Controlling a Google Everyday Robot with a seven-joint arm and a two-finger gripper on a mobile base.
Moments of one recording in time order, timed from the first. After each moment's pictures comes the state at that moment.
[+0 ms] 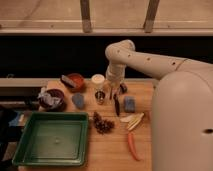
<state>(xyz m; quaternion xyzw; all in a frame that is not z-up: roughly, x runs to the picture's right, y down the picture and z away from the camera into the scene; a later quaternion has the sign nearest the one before) 0.045 -0.023 0.812 -0.24 0.17 0.69 0.67</state>
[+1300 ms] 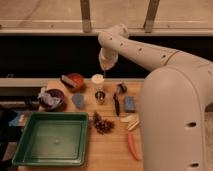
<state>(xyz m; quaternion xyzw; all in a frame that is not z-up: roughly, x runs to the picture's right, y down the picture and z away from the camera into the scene) 0.022 -0.130 0.818 -0.16 0.07 0.70 0.70</state>
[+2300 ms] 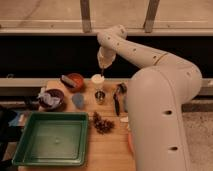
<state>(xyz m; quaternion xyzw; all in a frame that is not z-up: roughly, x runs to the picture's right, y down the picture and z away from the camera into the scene) 0.007 -0.150 0.860 -0.17 0.06 0.71 0.68</state>
